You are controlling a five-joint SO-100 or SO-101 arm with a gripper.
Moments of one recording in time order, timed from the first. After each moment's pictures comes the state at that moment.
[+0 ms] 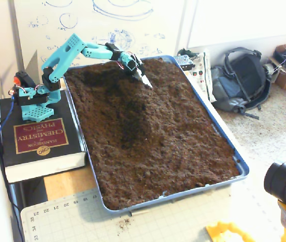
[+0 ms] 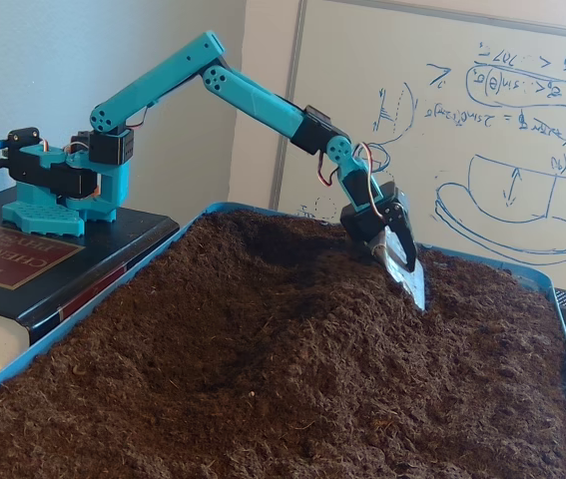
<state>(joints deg) -16.3 41.7 67.5 26.6 6.2</state>
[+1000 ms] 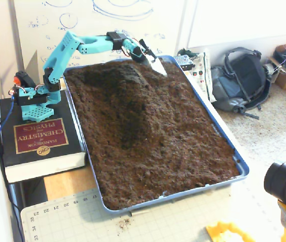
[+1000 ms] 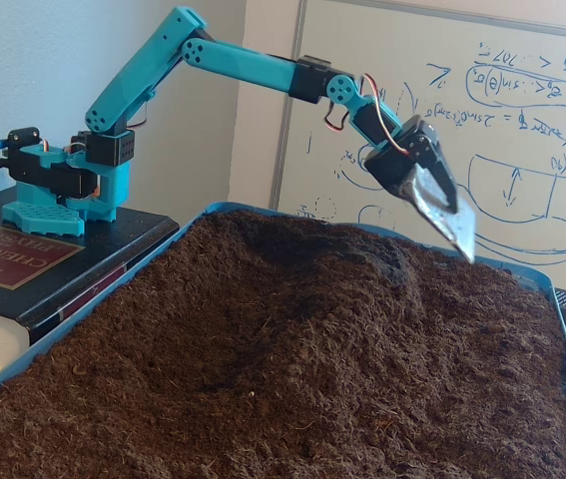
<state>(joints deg) -7.1 54.5 63.7 16.1 6.3</state>
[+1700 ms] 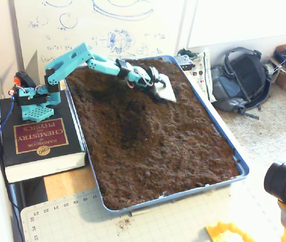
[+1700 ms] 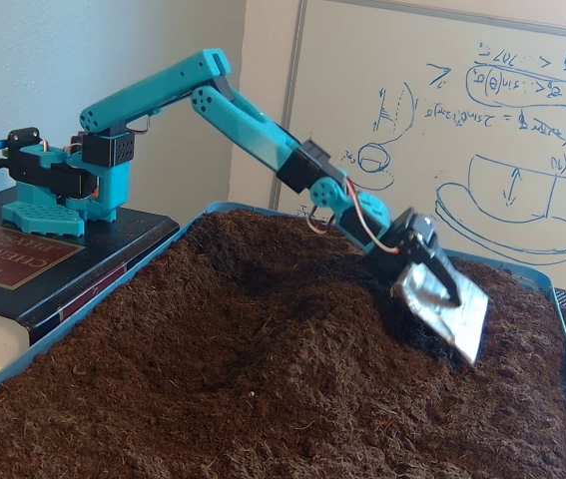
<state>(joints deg) -1.7 30.5 63.7 -4.8 6.3</state>
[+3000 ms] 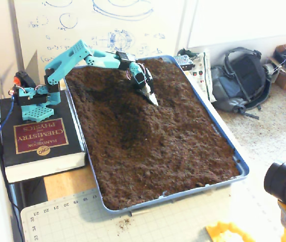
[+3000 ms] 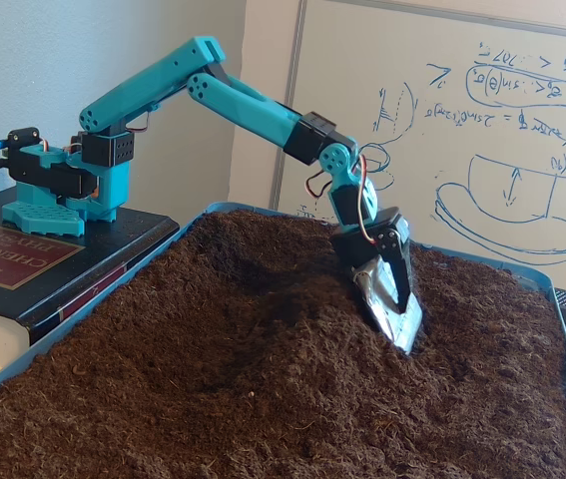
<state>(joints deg) -1.7 39.0 60.6 39.1 1.0</state>
